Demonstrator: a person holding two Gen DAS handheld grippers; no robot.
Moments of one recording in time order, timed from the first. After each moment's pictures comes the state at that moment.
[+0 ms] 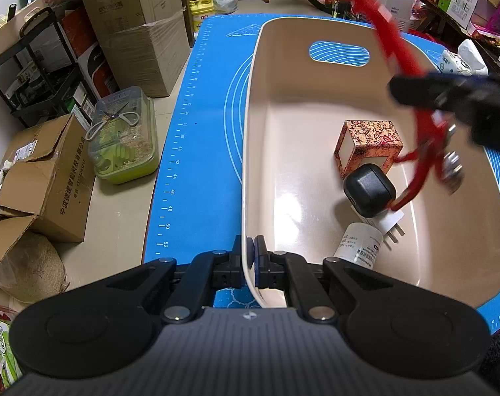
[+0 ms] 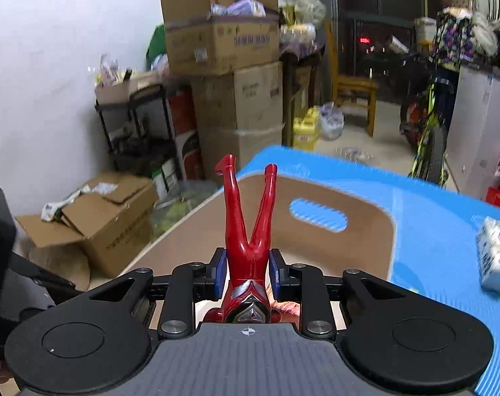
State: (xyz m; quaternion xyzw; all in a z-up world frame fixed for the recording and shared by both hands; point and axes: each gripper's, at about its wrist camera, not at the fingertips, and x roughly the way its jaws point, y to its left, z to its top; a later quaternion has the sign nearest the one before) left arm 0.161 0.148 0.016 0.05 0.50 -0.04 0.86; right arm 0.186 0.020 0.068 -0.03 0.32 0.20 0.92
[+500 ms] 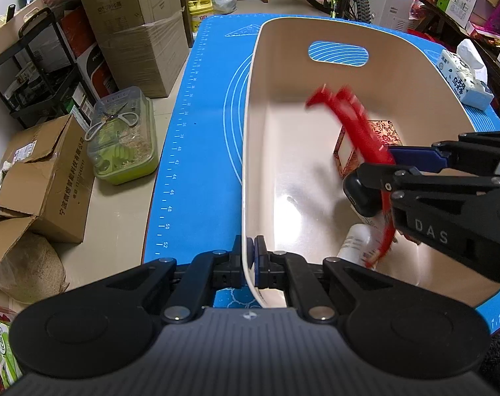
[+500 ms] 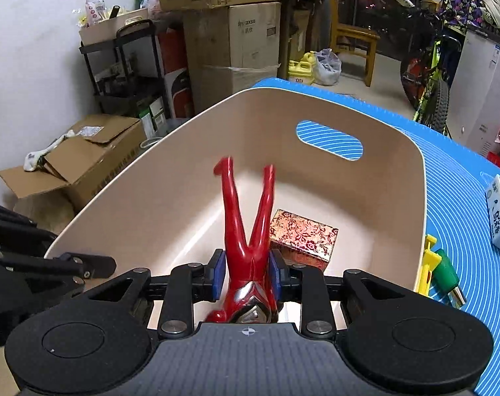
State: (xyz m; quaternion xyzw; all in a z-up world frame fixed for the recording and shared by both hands) left arm 0.161 0.146 0.014 0.05 0.50 -0.04 0.86; right arm 0.195 0.041 0.020 -0.07 0.41 0.18 0.89
